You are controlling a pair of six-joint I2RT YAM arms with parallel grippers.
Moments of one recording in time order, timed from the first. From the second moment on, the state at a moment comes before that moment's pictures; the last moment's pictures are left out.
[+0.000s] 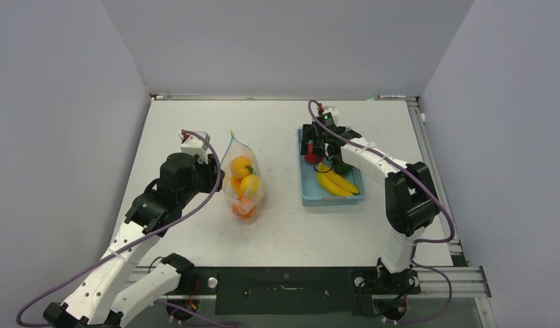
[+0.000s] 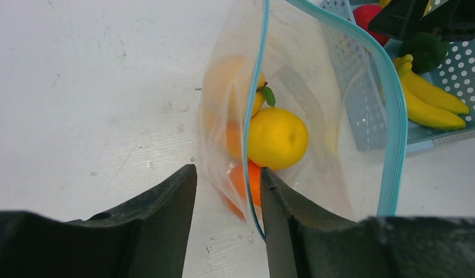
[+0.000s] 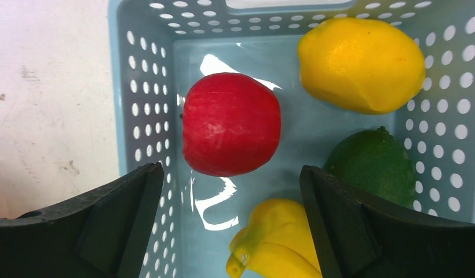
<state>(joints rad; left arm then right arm) -0.50 0.82 0.93 -0.61 -0.19 -0.32 0.48 1.78 1.33 -0.39 0.23 0.40</state>
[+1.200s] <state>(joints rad) -0.50 0.79 0.91 -0.58 -0.12 -0.31 0.46 1.86 1.33 -0.33 0.21 0.45</state>
